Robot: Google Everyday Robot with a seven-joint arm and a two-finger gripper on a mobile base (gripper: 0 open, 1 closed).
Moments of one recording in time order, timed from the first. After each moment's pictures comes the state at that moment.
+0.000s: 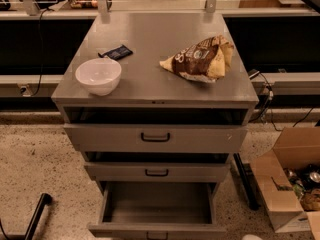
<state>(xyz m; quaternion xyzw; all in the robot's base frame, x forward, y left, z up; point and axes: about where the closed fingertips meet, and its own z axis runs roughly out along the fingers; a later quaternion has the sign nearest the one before) 0.313 -0.112 0.224 -0.53 0.63 0.40 0.40</state>
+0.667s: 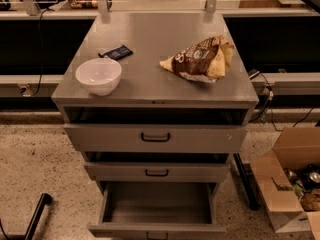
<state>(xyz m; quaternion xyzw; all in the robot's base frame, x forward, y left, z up) 0.321 -0.123 0.198 -0.52 0.64 0.35 0.43</state>
